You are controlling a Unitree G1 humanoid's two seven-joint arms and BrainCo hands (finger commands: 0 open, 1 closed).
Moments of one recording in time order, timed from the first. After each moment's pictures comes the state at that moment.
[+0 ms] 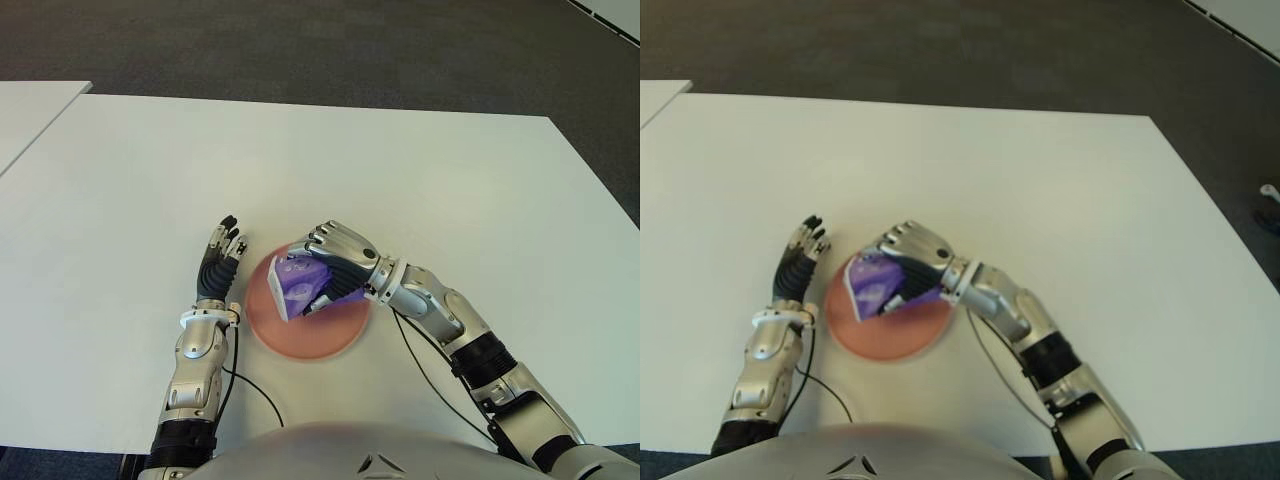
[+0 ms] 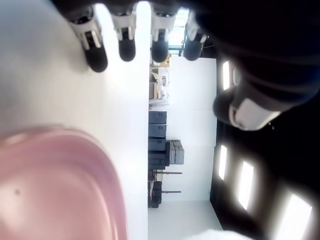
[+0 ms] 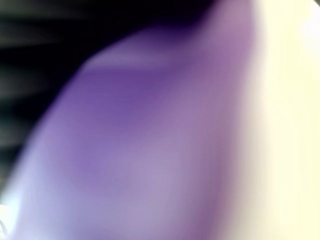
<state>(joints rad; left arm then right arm) 0.18 0.01 0.06 0.06 -0.04 -0.17 0.01 -0.30 -0.33 0.47 0.10 -0.77 -0.62 0.04</state>
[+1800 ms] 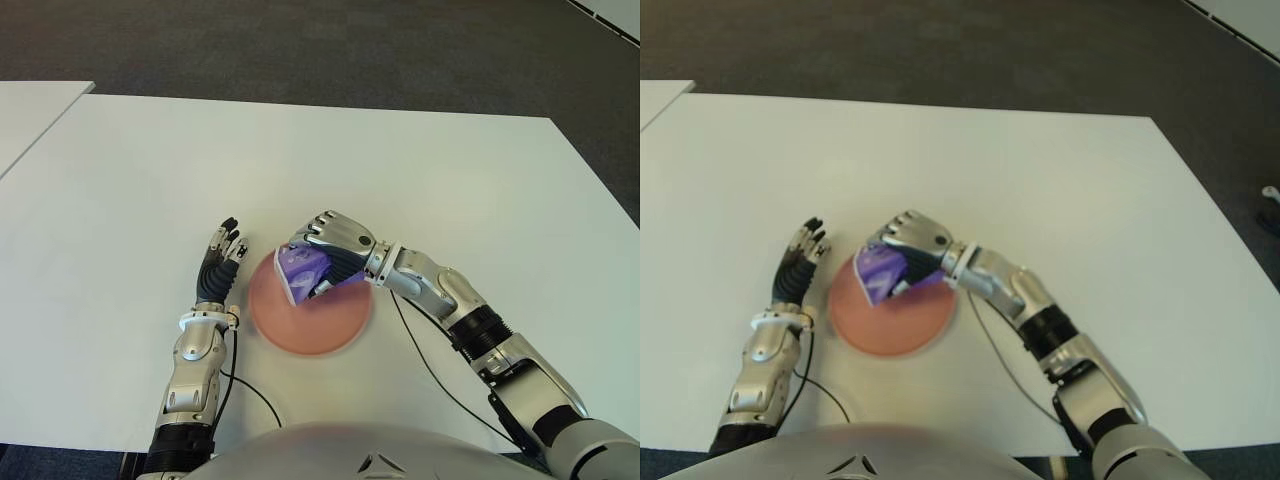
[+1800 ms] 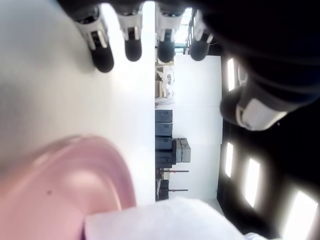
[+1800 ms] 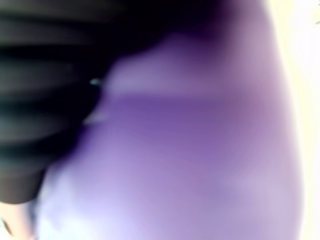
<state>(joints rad) 0.20 0.02 0.06 0.03 -0.02 -0.13 0.01 -0.46 -0.41 0.56 0.25 -0.88 -0.62 0.00</state>
